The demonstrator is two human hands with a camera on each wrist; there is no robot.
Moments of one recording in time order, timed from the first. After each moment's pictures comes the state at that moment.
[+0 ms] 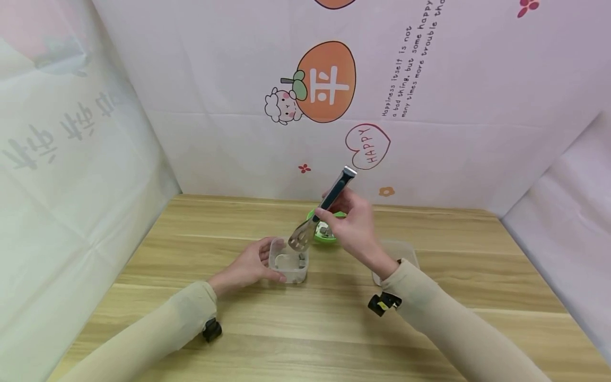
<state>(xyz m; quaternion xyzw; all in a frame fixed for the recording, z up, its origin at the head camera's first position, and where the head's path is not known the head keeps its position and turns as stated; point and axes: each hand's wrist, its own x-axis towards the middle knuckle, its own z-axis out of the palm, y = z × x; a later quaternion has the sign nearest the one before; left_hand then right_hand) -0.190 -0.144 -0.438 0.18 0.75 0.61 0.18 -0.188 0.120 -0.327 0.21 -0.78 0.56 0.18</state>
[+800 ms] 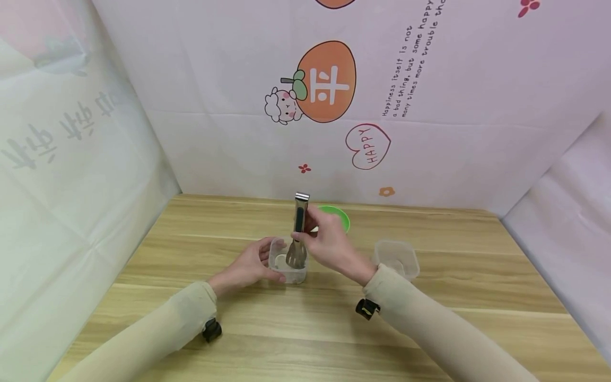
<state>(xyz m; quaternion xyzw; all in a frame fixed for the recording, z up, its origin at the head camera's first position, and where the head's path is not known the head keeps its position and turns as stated) -0.190 -0.144 -0.438 0.18 0.76 0.60 0.17 -0.185 0.088 -0.353 0.31 -0.82 0.47 0.12</state>
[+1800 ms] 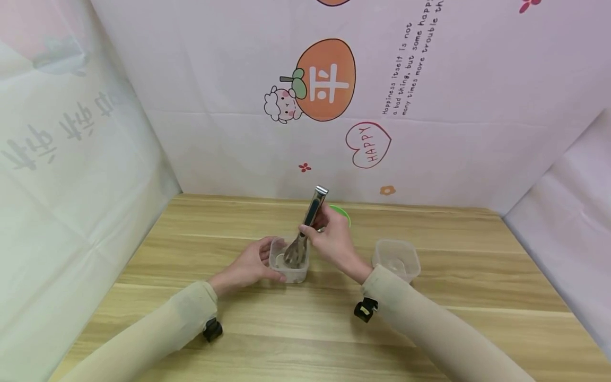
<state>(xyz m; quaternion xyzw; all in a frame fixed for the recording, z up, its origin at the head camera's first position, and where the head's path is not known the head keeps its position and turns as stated) -0.188 -0.143 -0.437 0.17 0.76 0.60 0.17 -0.197 0.091 -0.375 0.17 -0.81 0.53 0.15</state>
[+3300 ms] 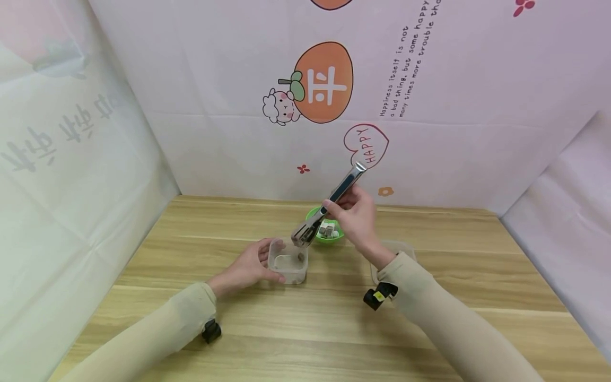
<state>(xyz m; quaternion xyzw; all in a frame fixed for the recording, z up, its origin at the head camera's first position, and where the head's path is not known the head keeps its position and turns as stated) -0.187 -0.142 -0.436 0.16 0.76 0.61 0.18 -0.206 0.127 -0.335 0.12 -0.73 0.66 0.16</state>
